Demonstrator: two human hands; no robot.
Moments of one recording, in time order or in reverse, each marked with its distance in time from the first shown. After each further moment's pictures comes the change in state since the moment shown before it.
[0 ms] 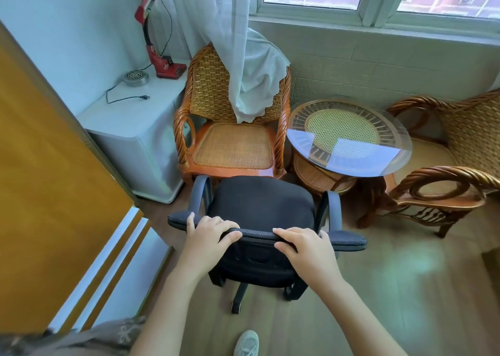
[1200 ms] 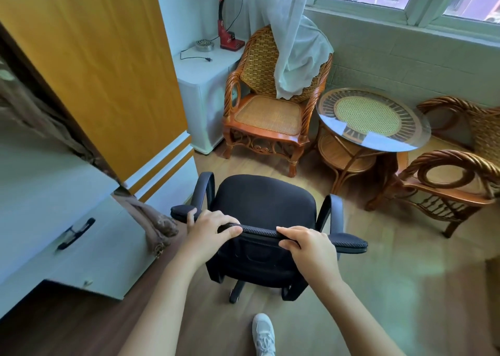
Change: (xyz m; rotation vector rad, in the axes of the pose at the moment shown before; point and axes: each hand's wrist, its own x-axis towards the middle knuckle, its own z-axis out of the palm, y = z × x) left_hand -0.352 0.062 0.052 -0.127 0.134 -0.178; right_hand -0.320 0.021 0.024 0.020 0.015 -0.191
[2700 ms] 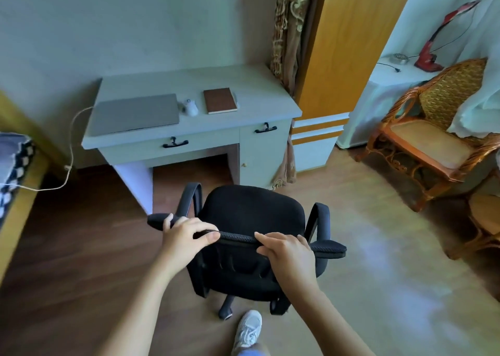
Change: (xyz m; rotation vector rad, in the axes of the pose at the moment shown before) left_hand -0.587 -0.014 -0.011 0.041 0.515 -0.639; right_hand -0.402 -0.125 0.088 0.002 -0.214 -0.798
